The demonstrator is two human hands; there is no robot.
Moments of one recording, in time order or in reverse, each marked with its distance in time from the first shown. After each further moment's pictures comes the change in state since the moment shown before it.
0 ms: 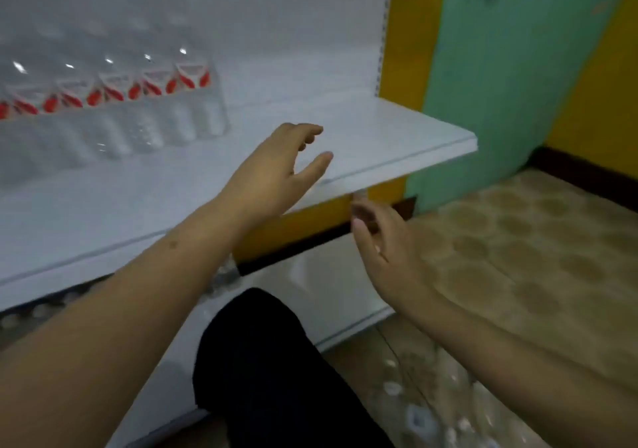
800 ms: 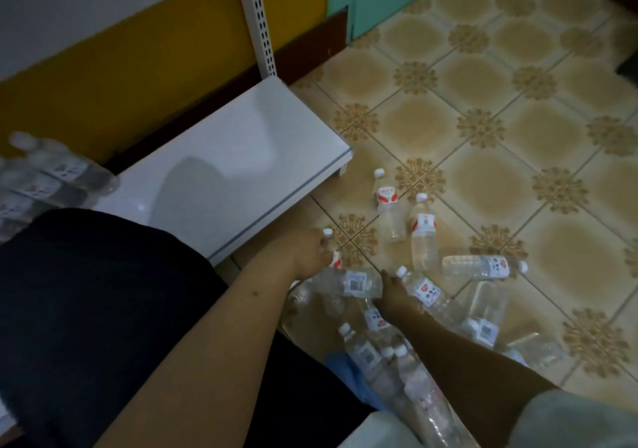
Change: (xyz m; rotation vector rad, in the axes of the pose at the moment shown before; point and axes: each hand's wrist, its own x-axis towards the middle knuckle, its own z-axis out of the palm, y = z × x) left_hand -0.099 -0.011 0.373 -0.037 -1.160 -0.375; right_hand -0.339 0.366 0.040 -0.374 -0.654 1.151
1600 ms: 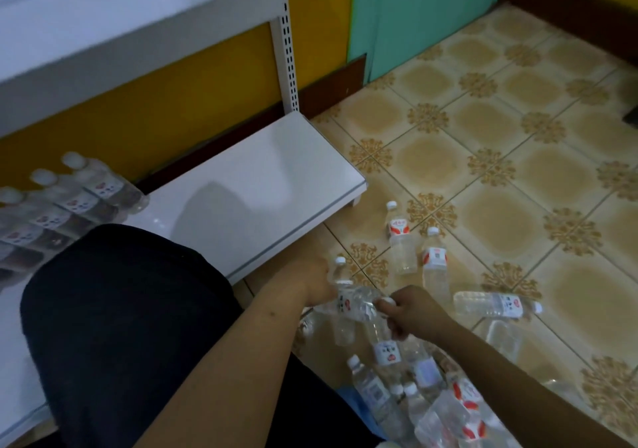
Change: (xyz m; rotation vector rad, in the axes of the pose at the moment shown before) left_hand -0.011 -0.008 -0.004 0.079 -0.027 -0.073; right_hand -0.084 -0.079 -0.118 0.258 -0.159 -0.194
